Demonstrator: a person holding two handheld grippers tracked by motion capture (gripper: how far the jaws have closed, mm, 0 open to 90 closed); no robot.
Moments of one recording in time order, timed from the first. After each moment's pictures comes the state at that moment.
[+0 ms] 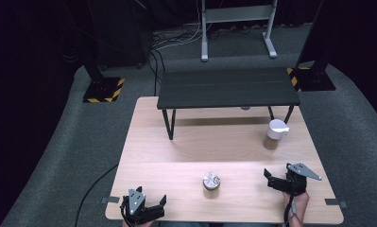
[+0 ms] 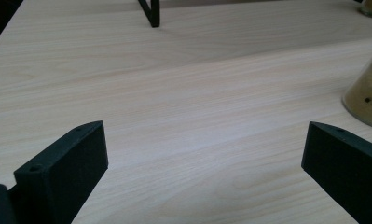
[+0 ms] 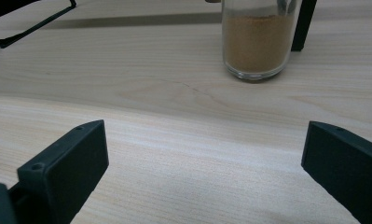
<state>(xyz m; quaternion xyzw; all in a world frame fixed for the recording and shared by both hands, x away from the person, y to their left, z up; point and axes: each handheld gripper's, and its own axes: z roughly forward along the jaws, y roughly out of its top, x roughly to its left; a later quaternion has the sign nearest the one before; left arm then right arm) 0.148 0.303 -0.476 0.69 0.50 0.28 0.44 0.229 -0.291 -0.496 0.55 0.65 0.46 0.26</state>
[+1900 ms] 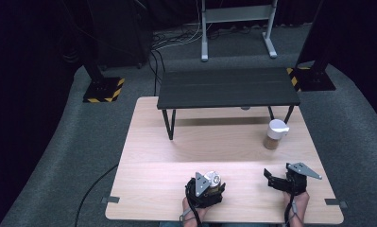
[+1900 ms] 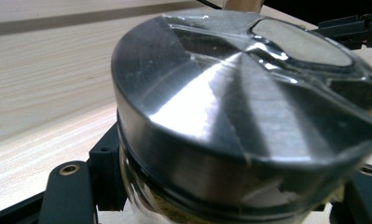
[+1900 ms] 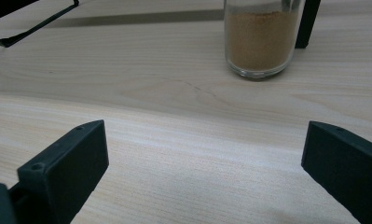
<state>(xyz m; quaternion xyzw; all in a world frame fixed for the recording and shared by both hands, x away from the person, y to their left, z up) 0.224 0.169 -0.488 0.75 0.40 0.19 0.50 0.232 -0.294 -0.495 0.55 0.65 0.46 0.25</state>
